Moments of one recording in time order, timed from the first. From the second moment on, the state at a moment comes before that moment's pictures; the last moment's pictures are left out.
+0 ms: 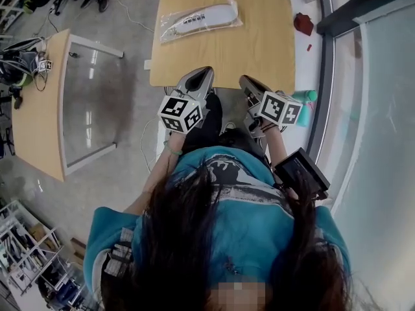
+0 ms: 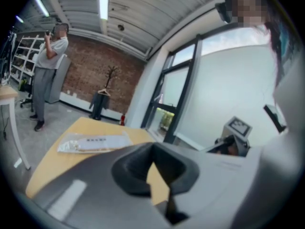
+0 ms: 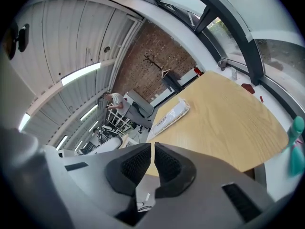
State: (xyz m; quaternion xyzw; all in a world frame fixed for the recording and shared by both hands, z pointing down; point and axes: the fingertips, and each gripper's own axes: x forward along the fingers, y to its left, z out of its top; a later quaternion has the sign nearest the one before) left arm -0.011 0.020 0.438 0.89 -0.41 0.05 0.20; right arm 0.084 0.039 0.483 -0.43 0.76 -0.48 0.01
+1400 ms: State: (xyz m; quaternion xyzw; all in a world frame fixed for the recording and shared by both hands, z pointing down) left arm -0.098 -0.176 0.518 0.87 -0.36 0.05 0.34; right arm 0.068 -0.165 0.591 -0.50 0.63 -0.60 -0.05
